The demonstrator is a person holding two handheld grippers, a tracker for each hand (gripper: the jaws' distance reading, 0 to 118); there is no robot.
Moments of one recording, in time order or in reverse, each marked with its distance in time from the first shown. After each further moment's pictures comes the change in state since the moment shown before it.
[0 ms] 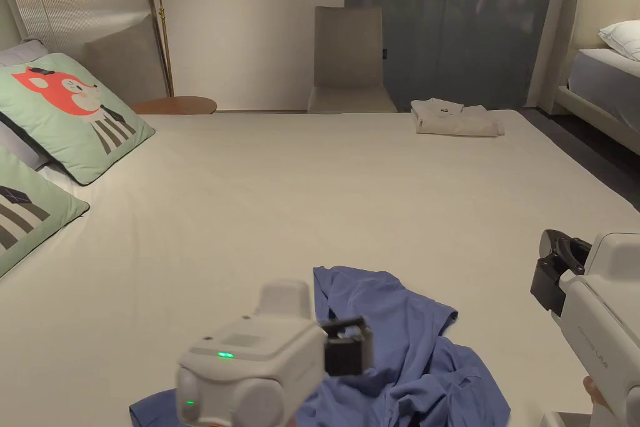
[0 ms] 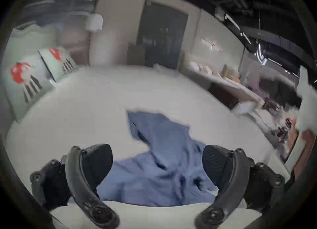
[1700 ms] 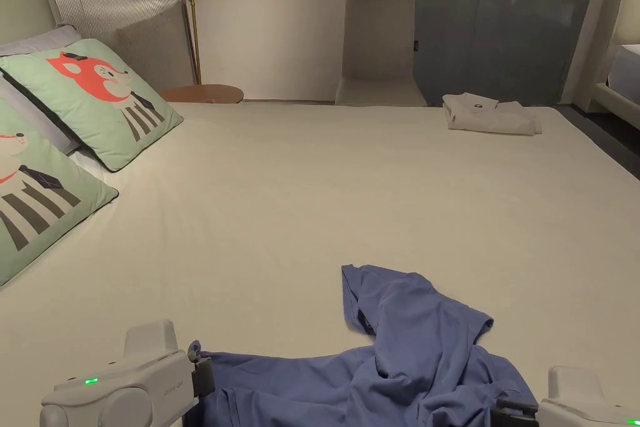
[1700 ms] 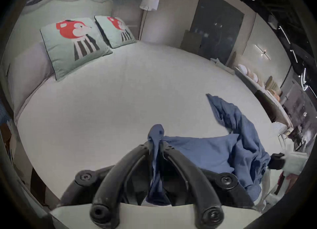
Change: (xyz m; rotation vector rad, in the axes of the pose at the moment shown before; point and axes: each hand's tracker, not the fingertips) left arm -0.145 -0.045 -0.001 -0.231 0.317 0.241; right arm -0.004 -0.161 -0.074 -0.804 0.000 0.040
